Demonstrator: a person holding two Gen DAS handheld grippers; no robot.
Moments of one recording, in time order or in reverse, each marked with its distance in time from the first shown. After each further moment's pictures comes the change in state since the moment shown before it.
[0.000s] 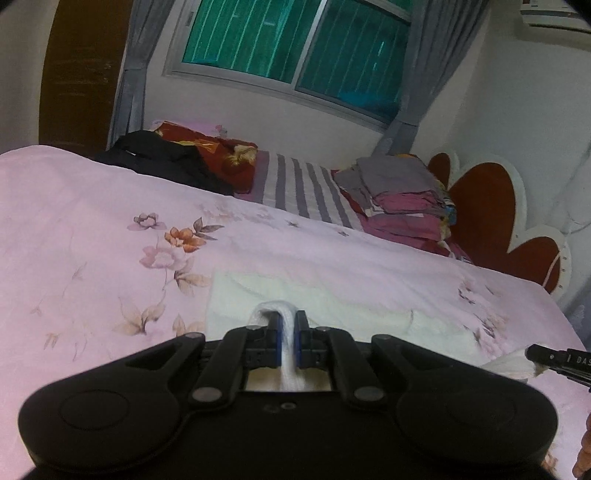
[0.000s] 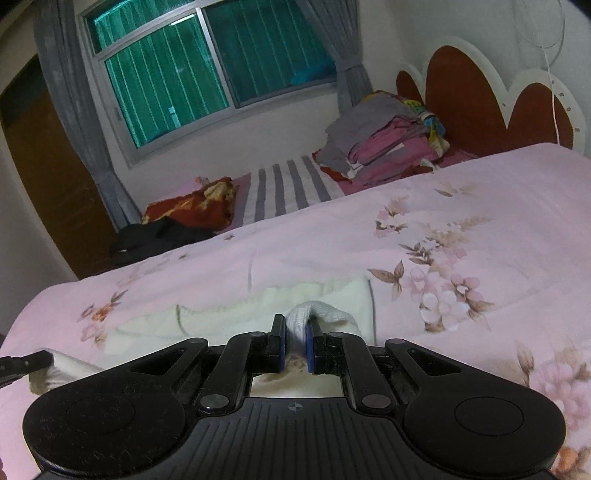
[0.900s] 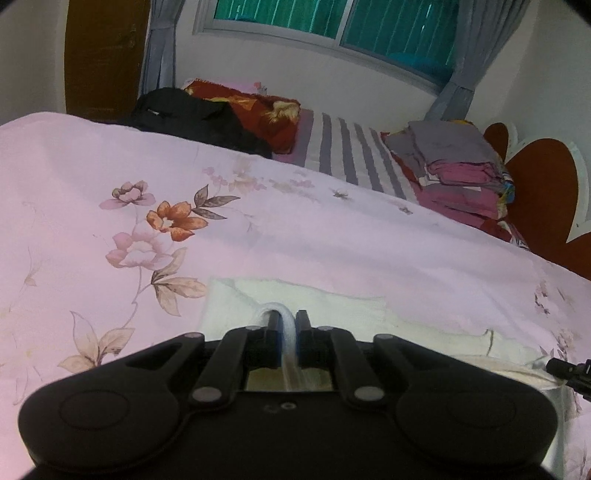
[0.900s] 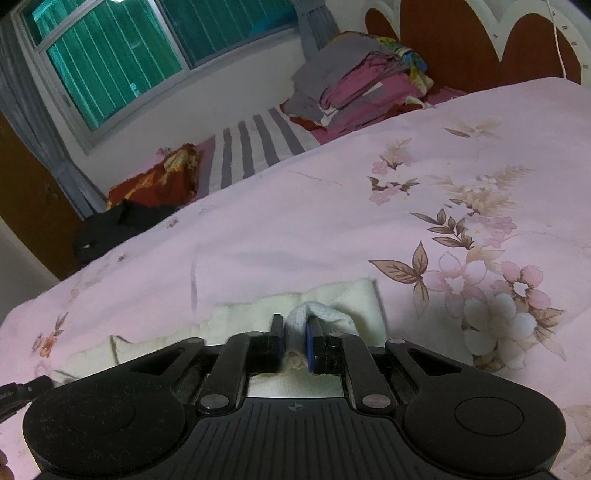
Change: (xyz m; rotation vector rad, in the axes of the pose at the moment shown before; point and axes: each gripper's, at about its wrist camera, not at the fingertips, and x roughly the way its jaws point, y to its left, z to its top) left arm 0.127 -0.002 0.023 -0.046 0.141 0.155; right arm 0.139 -0.036 0.029 0.131 0.162 -0.052
